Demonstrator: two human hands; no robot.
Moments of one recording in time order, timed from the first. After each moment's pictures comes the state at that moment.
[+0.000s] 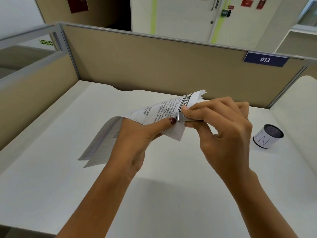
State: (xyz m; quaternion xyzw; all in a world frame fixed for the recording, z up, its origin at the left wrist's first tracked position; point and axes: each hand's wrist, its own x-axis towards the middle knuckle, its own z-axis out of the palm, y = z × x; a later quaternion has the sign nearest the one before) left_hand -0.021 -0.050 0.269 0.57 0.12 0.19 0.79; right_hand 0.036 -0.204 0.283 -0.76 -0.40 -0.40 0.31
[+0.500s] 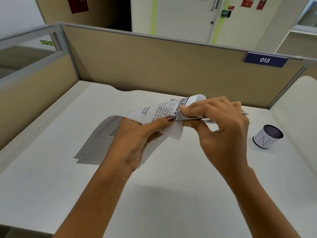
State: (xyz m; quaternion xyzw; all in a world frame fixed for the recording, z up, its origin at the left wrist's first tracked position) left_hand -0.024 -0.048 0.271 0.55 0.10 0.16 0.81; right_hand 0.042 -0.205 0.281 -0.76 -0.42 -0.35 0.36
